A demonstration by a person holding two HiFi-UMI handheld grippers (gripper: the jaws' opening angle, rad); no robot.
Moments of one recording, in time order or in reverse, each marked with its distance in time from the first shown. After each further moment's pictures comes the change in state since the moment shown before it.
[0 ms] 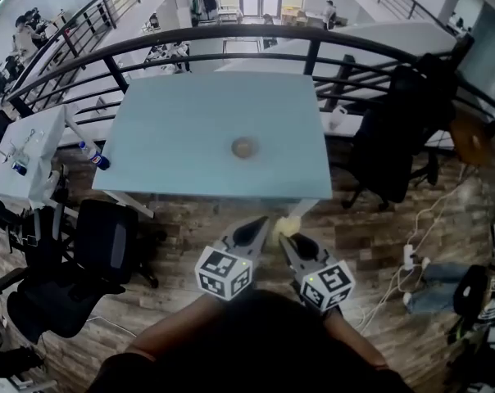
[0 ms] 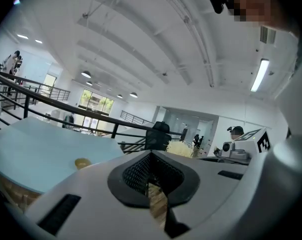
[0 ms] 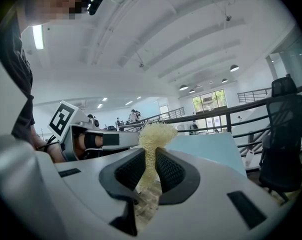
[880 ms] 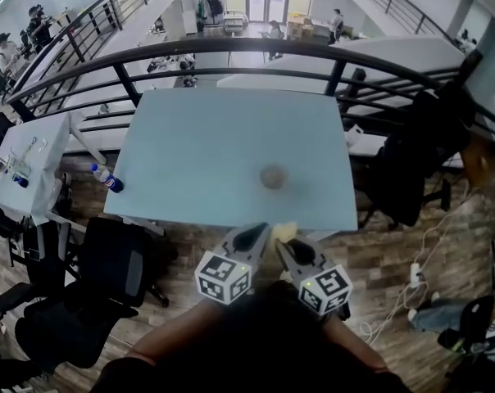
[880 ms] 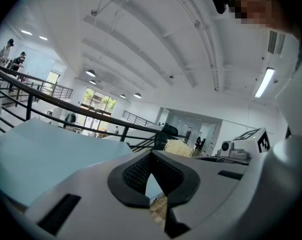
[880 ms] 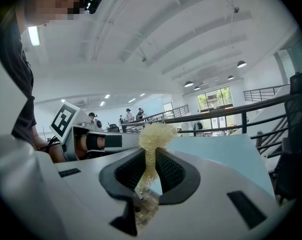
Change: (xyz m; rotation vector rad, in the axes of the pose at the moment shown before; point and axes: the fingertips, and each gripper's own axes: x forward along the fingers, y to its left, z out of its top) left arm -0.008 0.173 0.053 -0.033 -0.005 0.004; right arm 0.180 0.027 0.037 -0.005 0.028 0.037
